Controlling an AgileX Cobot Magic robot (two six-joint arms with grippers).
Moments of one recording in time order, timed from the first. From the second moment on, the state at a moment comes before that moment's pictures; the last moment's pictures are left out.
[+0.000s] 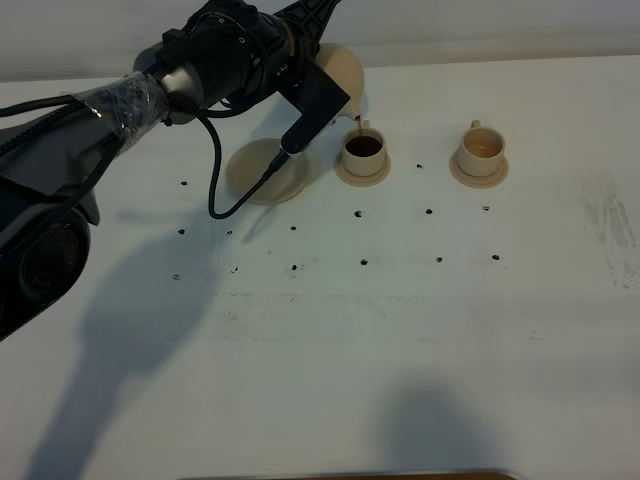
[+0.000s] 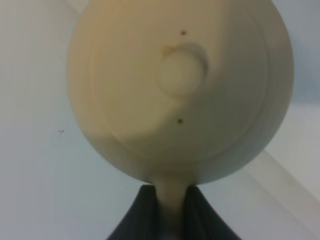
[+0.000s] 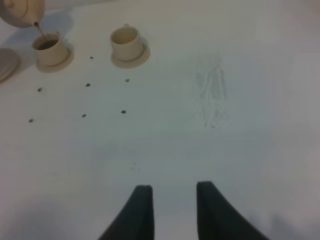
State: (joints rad) left arm -0.49 2.31 -1.94 0.48 0.36 1.61; right arm -0.03 -0.01 -0.52 0.11 1.11 0.07
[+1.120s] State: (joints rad) left arm -0.49 2.26 -1.92 0.38 0.49 1.33; right arm -0.03 -0.01 -0.52 0.11 1.11 0.07
